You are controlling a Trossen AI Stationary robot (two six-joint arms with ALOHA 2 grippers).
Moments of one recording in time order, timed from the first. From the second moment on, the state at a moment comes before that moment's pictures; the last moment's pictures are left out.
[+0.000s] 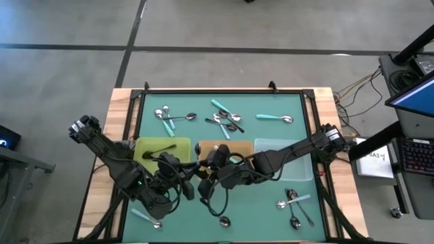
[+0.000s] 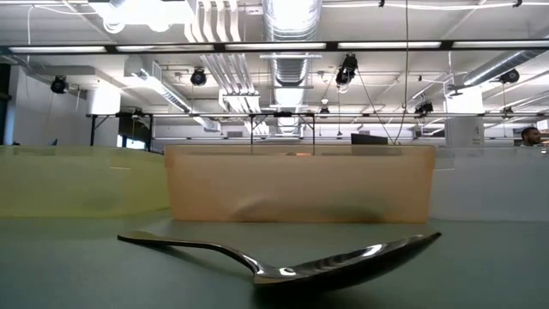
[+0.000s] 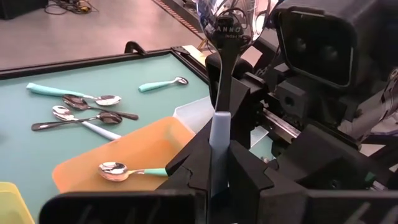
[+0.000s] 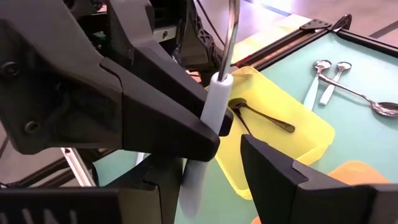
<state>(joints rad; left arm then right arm) -0.71 1.54 1.48 -0.79 -1.11 -1.26 0.36 1.92 1.82 -0.35 0.55 0.63</state>
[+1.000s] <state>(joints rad) -0.70 1.54 1.59 -0.86 -0.96 -1.01 0.29 1.76 1.82 -1.21 0.52 0.76</state>
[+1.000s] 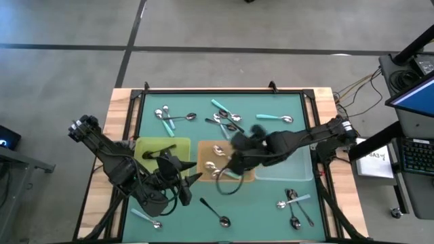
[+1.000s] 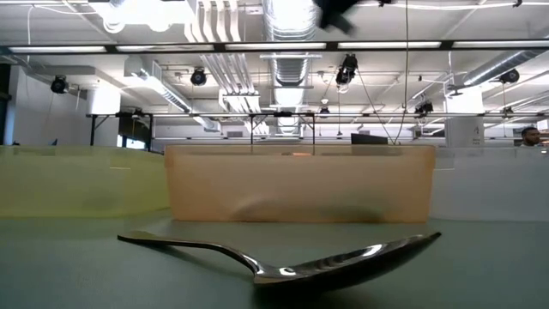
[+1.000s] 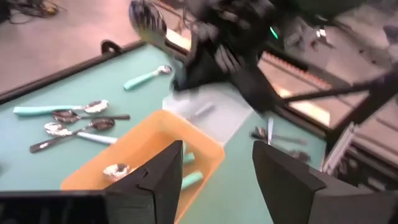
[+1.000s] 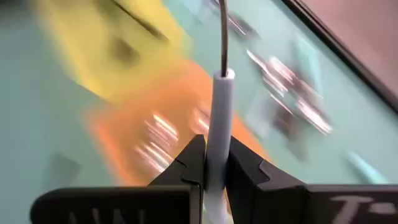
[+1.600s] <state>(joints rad) -0.71 1.54 1.59 -0.91 -0.95 -1.04 0.31 1.47 1.08 -1.34 0.17 1.10</state>
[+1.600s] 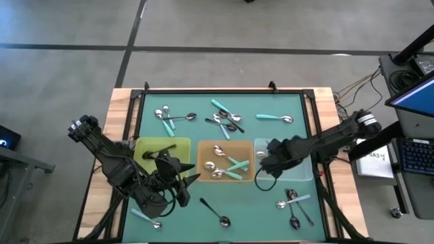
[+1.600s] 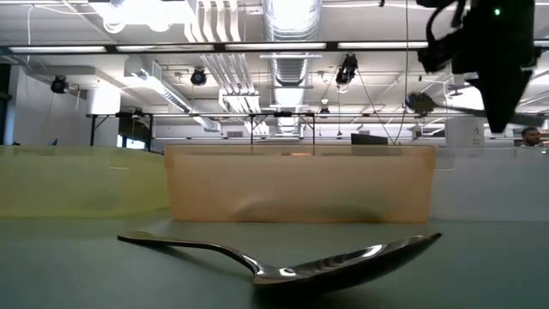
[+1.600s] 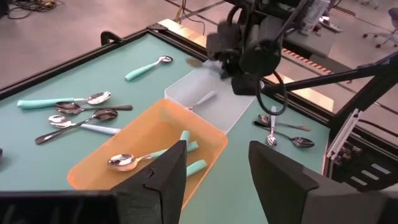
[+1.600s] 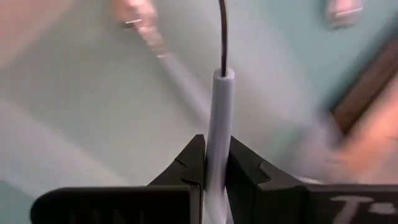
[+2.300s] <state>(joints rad) -0.71 1.54 1.59 -0.91 -0.95 -1.09 0.34 1.31 0.88 -0.99 -0.16 1.22</state>
